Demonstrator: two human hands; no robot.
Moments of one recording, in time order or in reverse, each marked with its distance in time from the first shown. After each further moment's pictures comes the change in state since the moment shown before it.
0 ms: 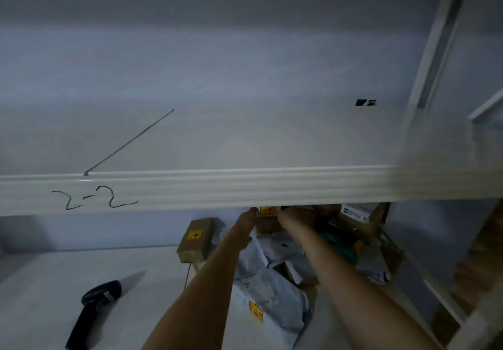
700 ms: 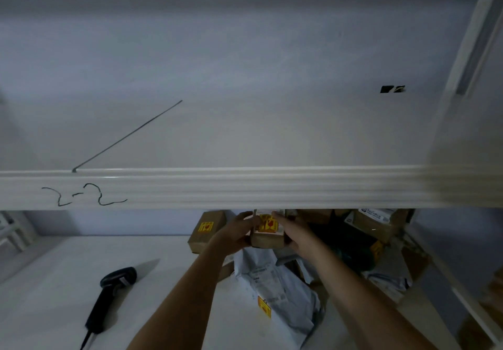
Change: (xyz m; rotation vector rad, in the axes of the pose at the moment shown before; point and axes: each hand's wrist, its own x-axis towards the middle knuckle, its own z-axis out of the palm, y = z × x) left_hand -0.001 -0.017 -0.041 -0.111 -0.205 0.054; right_hand 0.021 0.040 0.039 0.676 -0.316 0.092
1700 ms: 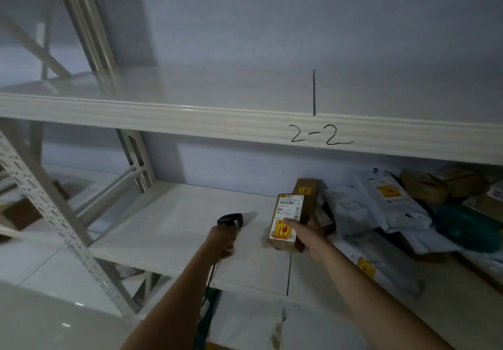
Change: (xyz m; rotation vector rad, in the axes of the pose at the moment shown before) left_hand -0.201 -0.087 -0.294 0.110 0.589 -0.165; right_hand -0.102 0.109 0.251 -0.098 -0.084 -0.082
